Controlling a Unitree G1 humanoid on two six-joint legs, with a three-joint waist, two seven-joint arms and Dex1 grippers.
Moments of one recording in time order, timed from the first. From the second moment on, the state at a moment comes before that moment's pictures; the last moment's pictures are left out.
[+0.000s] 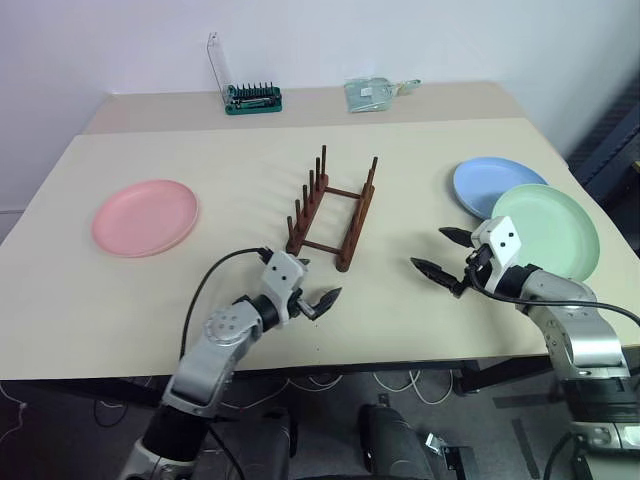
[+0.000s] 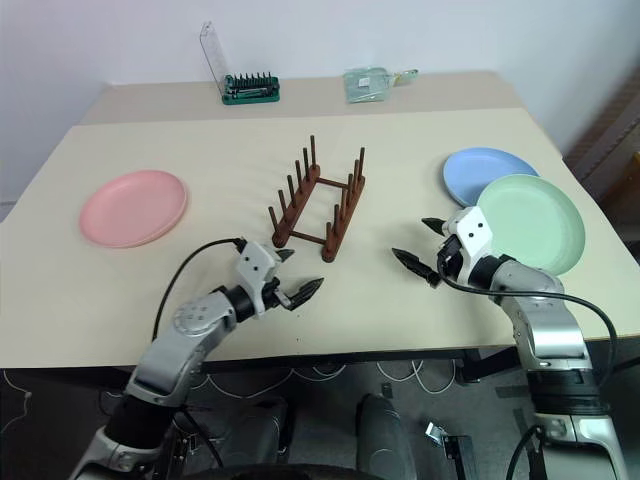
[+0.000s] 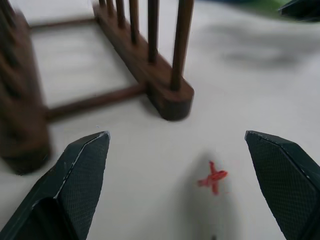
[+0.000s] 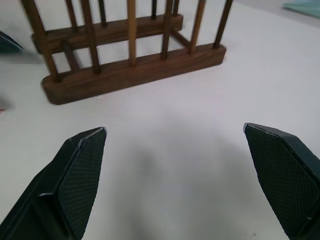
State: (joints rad) left arm -0.20 0.22 -0.27 -0.19 -0.14 0.46 -0.46; right arm -0.21 -0.64 -0.14 -0.04 0.33 0.27 0.80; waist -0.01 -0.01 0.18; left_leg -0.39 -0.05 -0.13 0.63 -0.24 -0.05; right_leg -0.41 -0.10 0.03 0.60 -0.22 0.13
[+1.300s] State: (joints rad) left arm -0.45 0.43 -0.28 0.25 -0.15 0.04 -1.00; right arm -0.08 -0.63 -0.12 -0.17 0.36 0.36 0.80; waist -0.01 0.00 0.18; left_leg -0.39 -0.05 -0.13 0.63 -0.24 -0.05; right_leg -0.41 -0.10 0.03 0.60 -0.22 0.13
